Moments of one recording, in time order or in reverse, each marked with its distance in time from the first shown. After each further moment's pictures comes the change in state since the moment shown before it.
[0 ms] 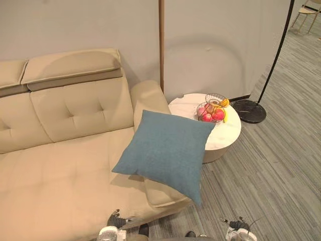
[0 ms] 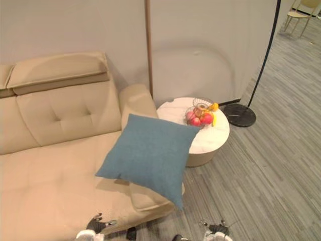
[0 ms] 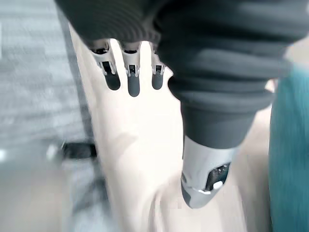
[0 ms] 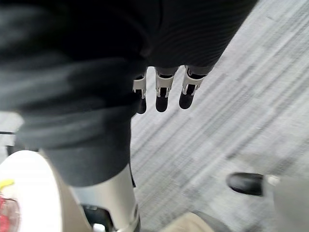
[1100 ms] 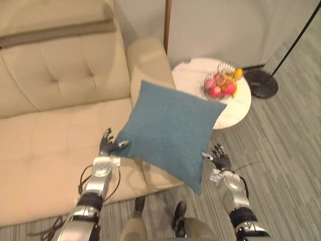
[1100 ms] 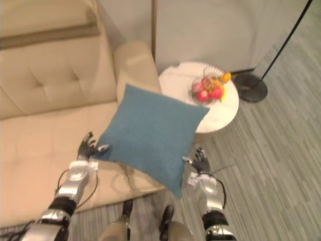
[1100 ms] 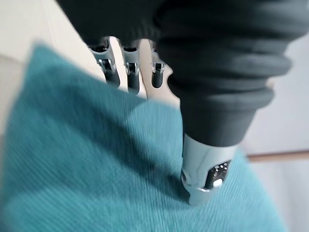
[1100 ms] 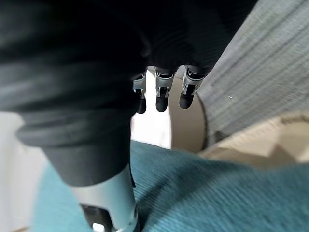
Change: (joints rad) left arm -0.479 0.115 -0.182 -0.278 -0.086 -0.056 0.088; right arm -0.271 0.048 0.359 -0.351 0.257 -0.068 0.101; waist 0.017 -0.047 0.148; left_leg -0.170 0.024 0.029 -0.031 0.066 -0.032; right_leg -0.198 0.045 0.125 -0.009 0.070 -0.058
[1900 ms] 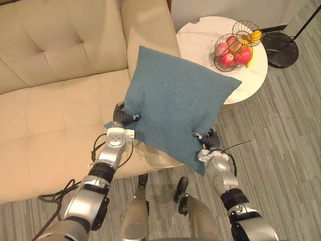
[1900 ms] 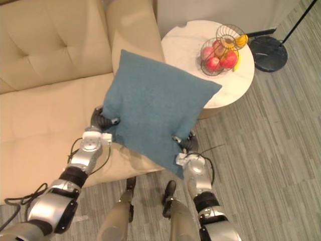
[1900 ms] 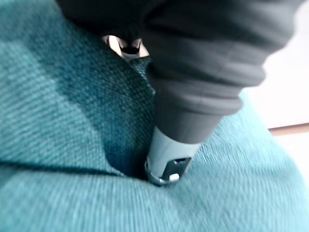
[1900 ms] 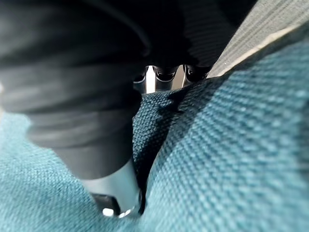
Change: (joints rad) left arm -0.186 -0.025 -0.125 -0.052 -0.086 -0.009 0.060; right arm -0.118 -0.014 0.127 -0.042 0.038 -0.036 -0.081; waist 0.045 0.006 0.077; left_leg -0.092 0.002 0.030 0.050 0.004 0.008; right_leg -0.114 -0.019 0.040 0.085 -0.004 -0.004
